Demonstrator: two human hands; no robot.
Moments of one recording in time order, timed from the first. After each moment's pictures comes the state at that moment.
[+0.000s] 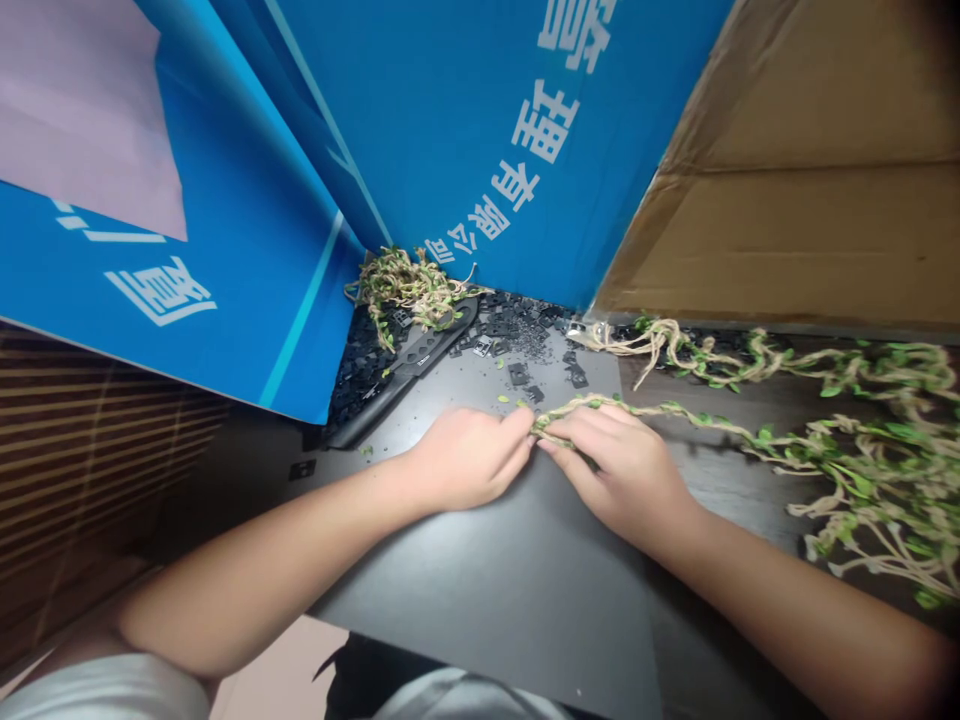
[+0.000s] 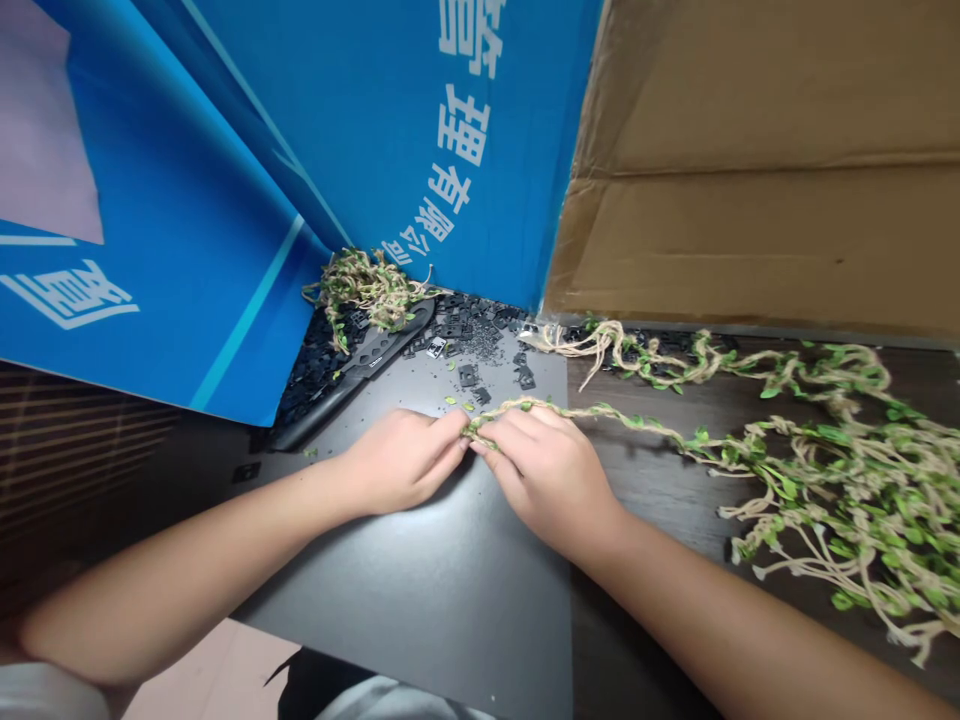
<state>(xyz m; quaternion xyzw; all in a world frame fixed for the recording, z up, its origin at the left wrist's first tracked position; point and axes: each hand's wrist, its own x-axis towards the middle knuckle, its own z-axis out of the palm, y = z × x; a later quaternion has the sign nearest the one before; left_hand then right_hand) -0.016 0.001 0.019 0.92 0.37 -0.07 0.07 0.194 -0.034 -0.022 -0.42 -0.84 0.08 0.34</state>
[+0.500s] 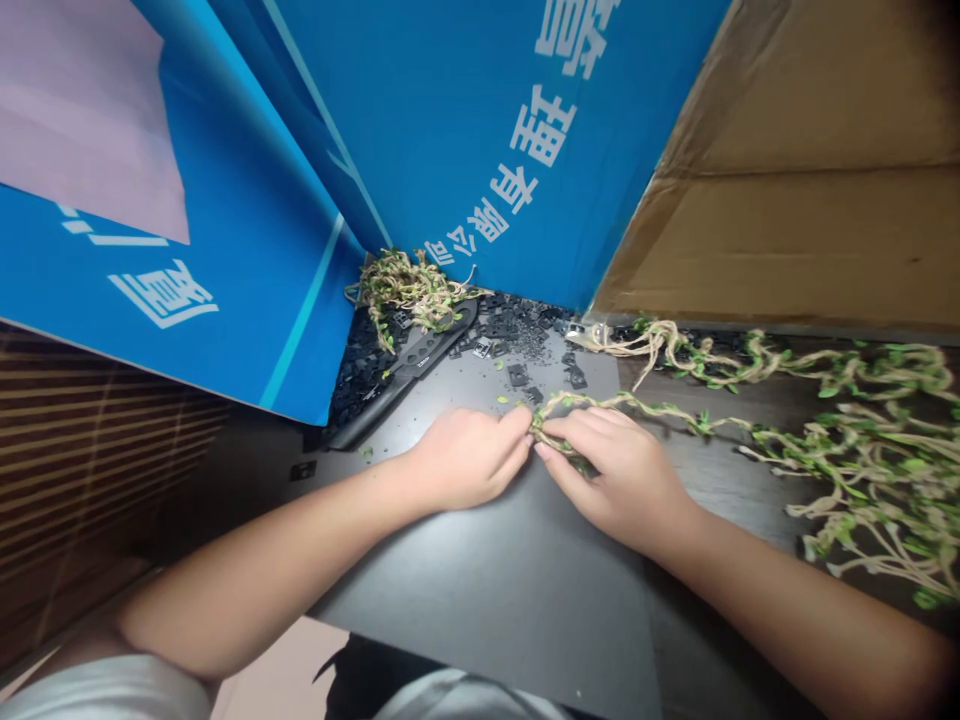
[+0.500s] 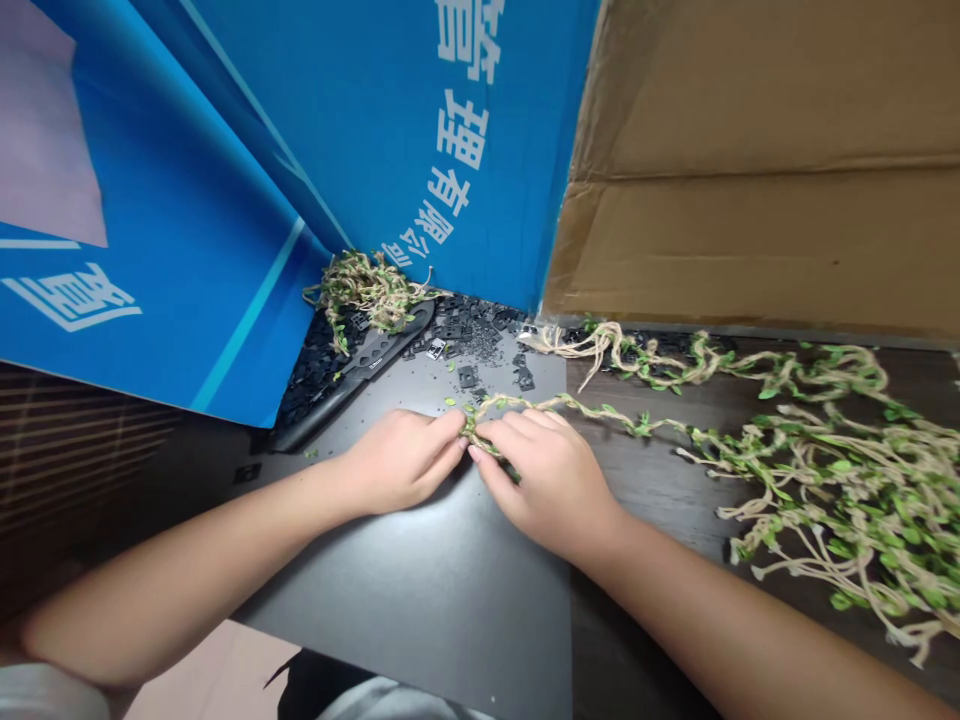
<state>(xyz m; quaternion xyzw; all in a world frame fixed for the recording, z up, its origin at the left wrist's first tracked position) -0.017 0.001 0.016 0.93 0.37 -0.04 0.06 0.192 -0.035 -0.019 -0.42 -0.83 0.10 0.34</state>
